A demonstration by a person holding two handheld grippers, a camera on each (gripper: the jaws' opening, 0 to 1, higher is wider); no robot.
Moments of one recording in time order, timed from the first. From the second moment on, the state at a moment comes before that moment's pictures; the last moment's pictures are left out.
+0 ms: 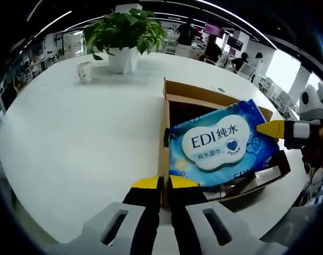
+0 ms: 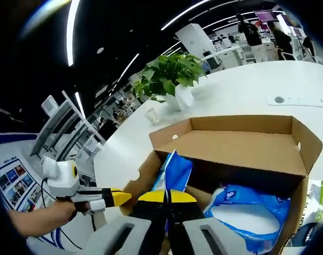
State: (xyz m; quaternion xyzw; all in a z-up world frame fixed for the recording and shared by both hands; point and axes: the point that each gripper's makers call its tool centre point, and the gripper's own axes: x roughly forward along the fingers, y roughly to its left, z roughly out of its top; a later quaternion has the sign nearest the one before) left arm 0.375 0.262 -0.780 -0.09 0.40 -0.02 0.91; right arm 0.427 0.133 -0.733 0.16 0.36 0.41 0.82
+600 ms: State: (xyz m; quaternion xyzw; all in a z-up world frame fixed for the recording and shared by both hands) left arm 0.374 0.262 -0.781 -0.09 0.40 -0.02 0.91; right arm 0.424 0.140 -0.698 0.17 0.34 0.43 0.82
